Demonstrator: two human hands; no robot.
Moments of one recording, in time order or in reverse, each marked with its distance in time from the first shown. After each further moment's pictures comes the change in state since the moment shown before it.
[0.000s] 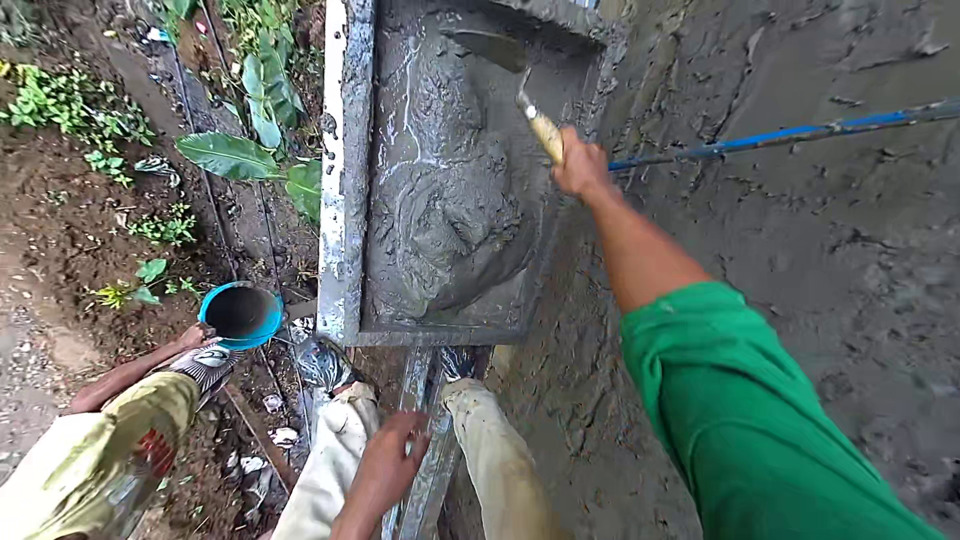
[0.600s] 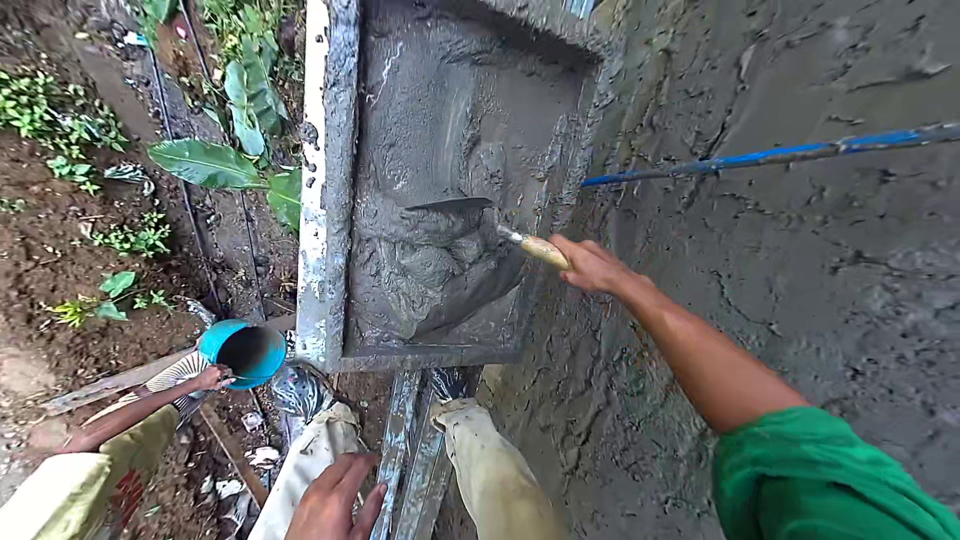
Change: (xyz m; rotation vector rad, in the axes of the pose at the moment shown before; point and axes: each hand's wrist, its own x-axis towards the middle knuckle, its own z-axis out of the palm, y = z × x) left_hand -0.026 -0.004 -0.043 0.240 0.225 0.192; right_hand -0.076 0.067 0.046 -0.109 -0.328 -0.293
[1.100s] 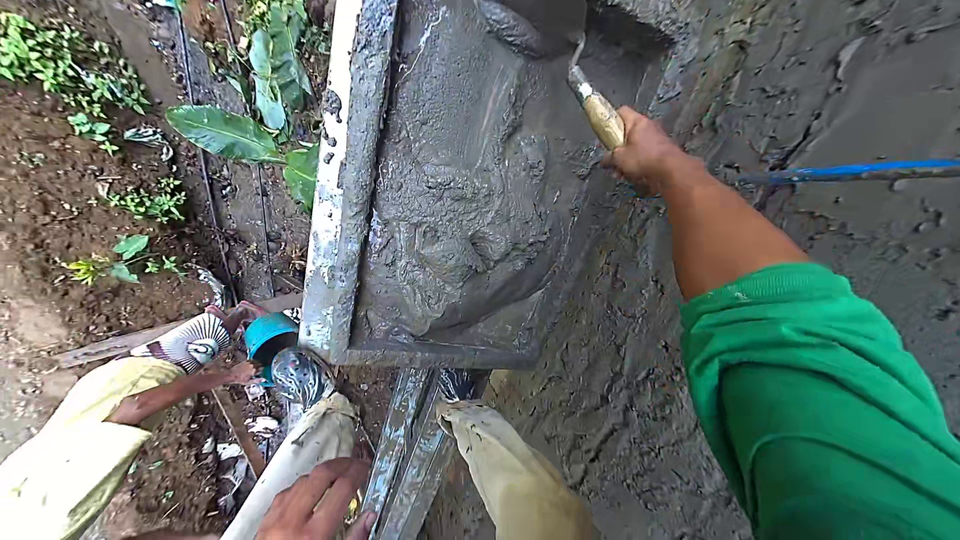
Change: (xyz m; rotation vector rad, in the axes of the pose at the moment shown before) left_hand -0.007 0.017 -0.037 0.051 -0.004 0.019; right_hand 0.159 0.032 -0.091 0.288 0.198 0.260
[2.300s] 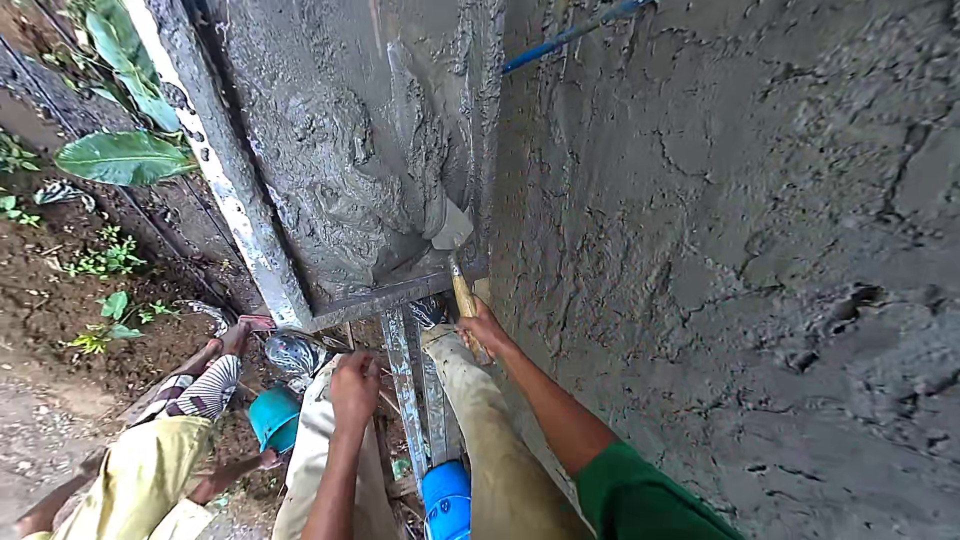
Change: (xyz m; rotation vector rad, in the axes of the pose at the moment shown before) left_hand 0.085 0.002 0.092 -0.002 -0.108 -0.331; right_hand -0.394 0.005 0.270 1.228 -0.338 0.570
